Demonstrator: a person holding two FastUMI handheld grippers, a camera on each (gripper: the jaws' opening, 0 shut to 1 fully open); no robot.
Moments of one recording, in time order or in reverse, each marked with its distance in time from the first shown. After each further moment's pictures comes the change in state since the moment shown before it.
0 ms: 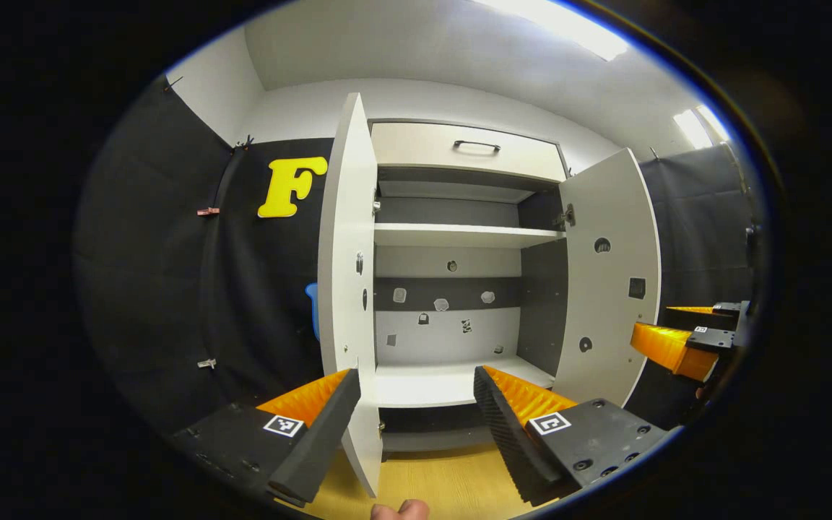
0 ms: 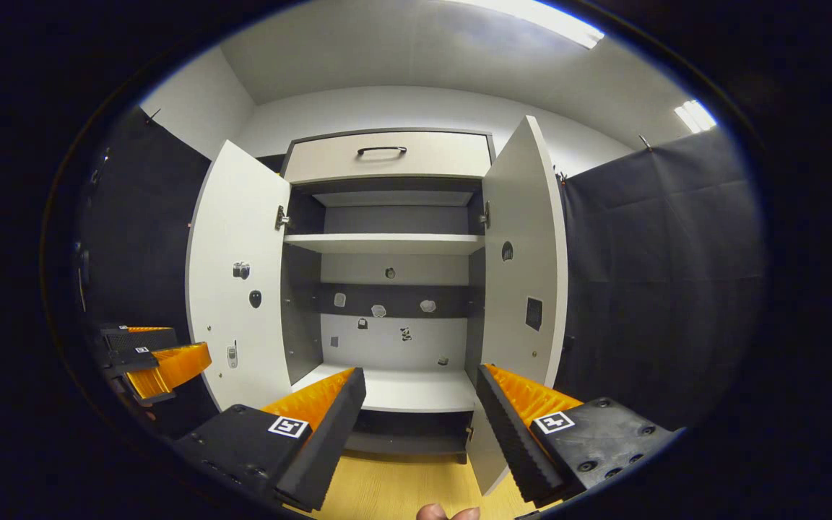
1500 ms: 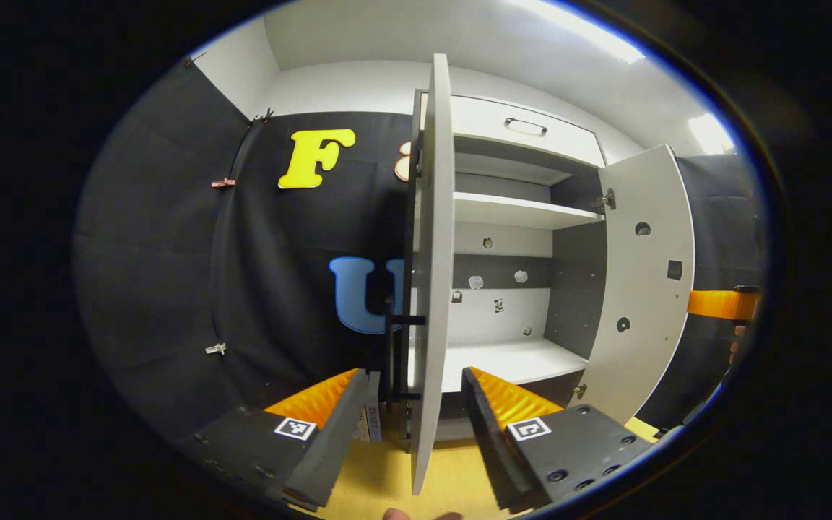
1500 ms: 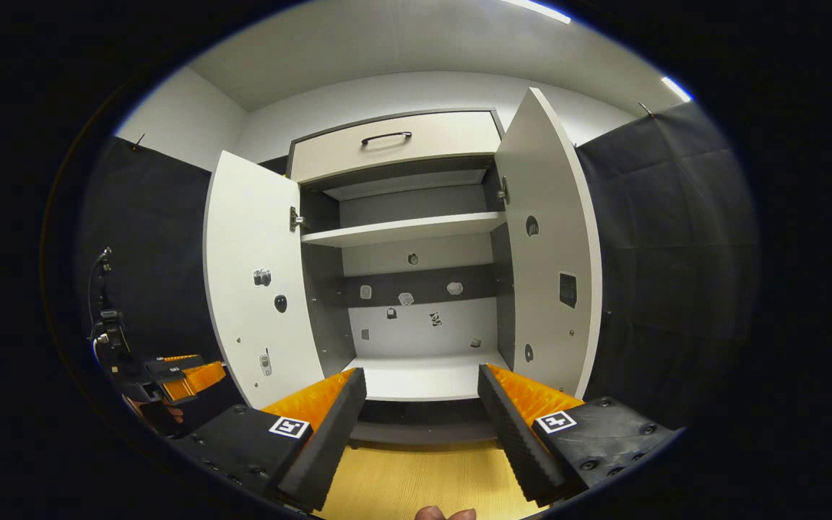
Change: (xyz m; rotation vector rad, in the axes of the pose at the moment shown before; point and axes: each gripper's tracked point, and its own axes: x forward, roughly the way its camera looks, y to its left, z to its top) left arm 0.021 0.090 -0.038 -0.025 0.065 0.012; right arm 0.004 0.028 -0.007 0.114 0.088 0.098
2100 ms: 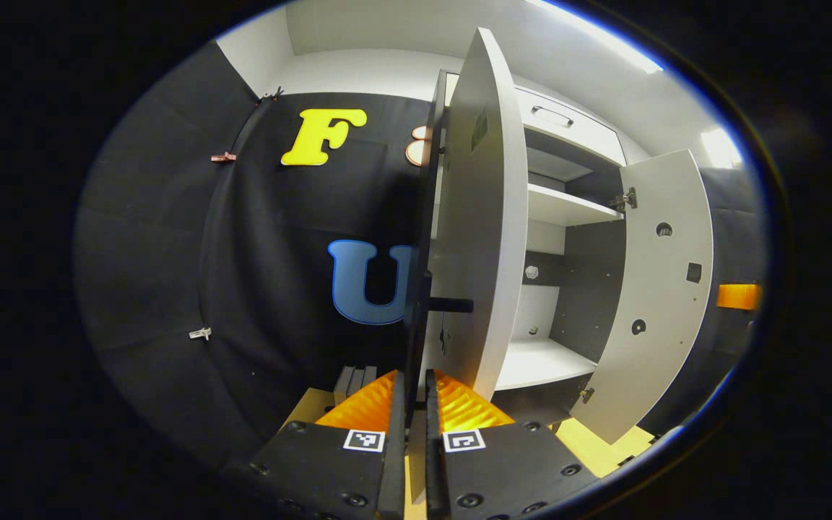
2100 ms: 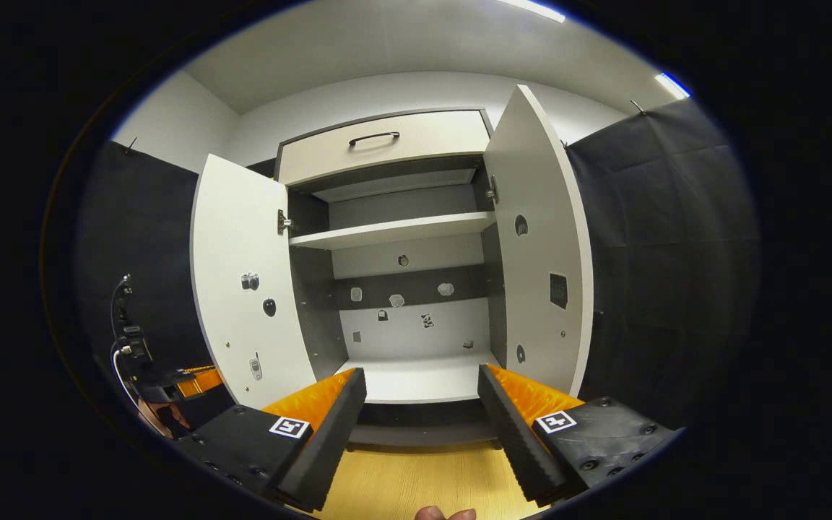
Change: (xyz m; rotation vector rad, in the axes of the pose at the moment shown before) left arm 0.049 0.035 -0.032 -0.076 0.034 -0.010; right arm 0.005 -0.010 0.003 0.000 -0.010 -0.034
